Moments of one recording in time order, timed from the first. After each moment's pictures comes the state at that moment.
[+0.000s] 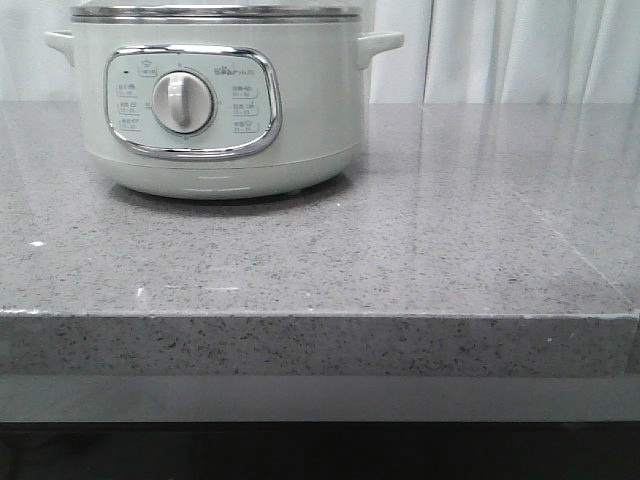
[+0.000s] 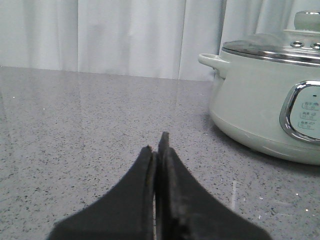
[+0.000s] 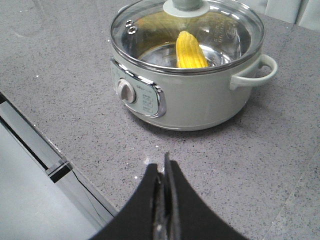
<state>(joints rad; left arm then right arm) -0.04 0.00 0.01 -0.04 0.05 -0.01 0.50 0.79 -0.91 0.34 0.60 -0.29</state>
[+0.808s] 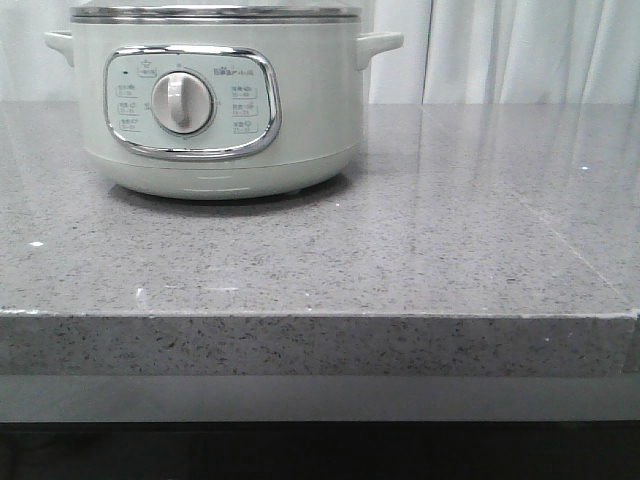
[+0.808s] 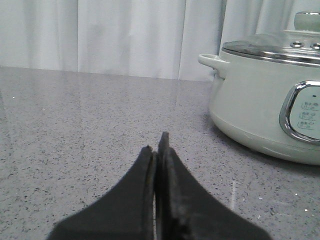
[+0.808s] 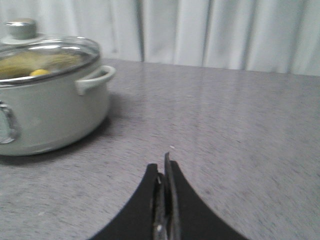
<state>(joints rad) -0.04 0.00 0.01 -0.04 0.05 -0.01 0.10 0.30 -0.36 0.36 0.24 -0.29</state>
